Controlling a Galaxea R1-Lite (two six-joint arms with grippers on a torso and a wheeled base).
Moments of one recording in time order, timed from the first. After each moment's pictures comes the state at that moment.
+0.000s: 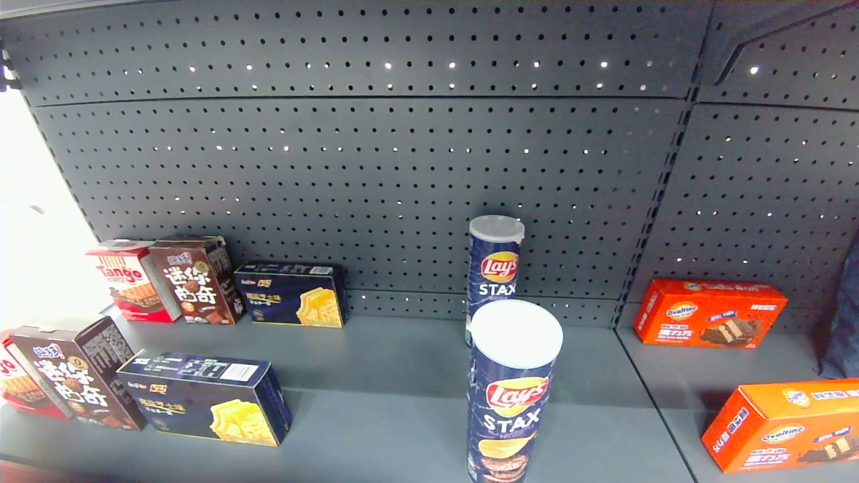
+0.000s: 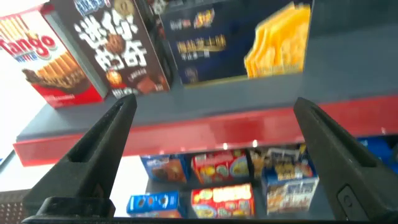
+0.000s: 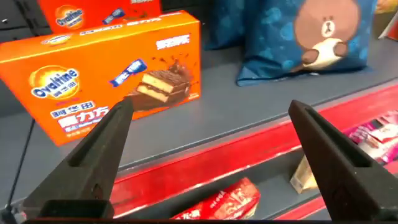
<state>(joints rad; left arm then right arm) -0.31 0.12 -0.02 -0.01 0.27 0.16 -0.29 0.10 0.00 -0.05 -0.17 0.03</state>
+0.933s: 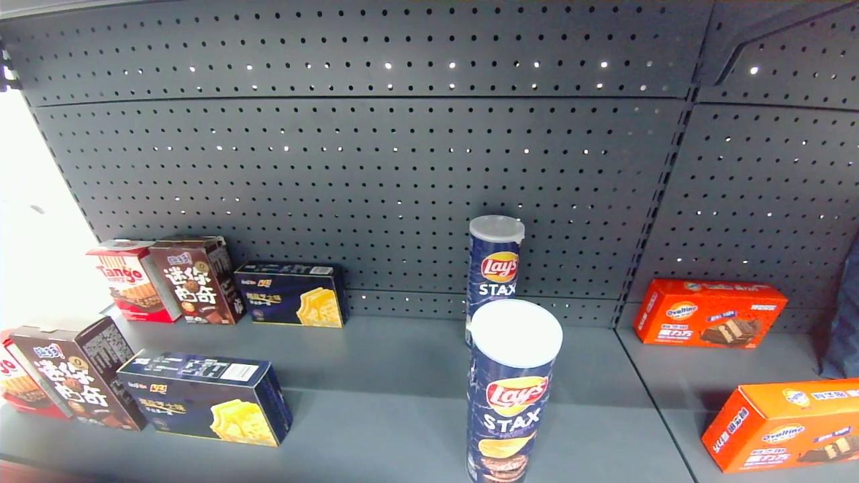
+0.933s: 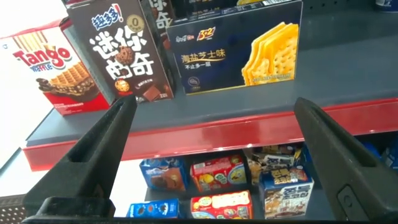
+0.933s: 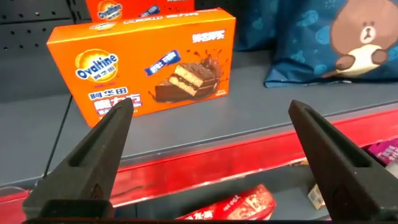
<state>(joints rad) -0.36 0.00 -0.13 0.16 0.30 0.17 -0.31 0.01 0.00 0.01 -0.02 0.01</state>
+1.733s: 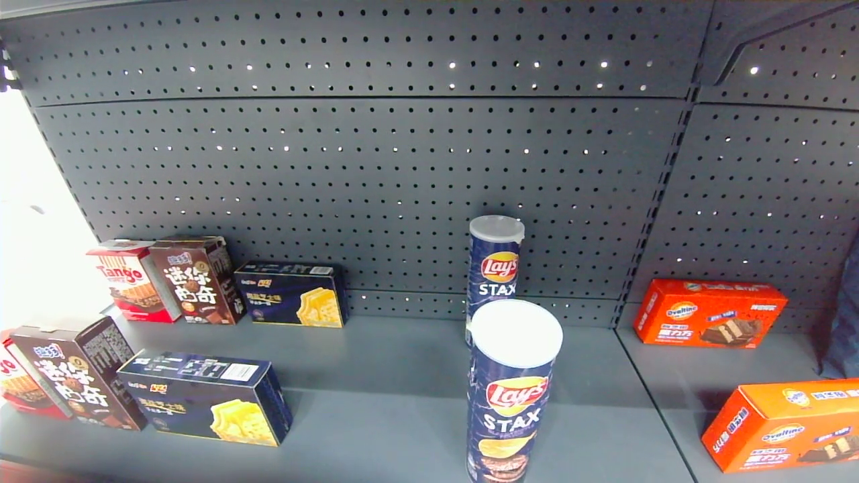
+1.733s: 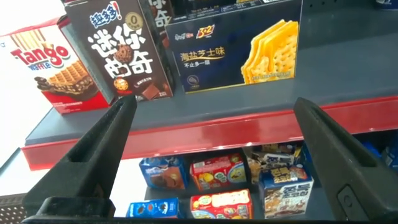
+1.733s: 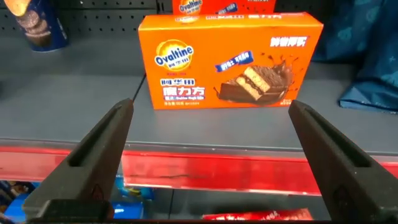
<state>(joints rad) -0.36 0.00 -0.12 0.16 0.30 0.17 0.00 0.02 0.00 0.01 -0.02 0.01</state>
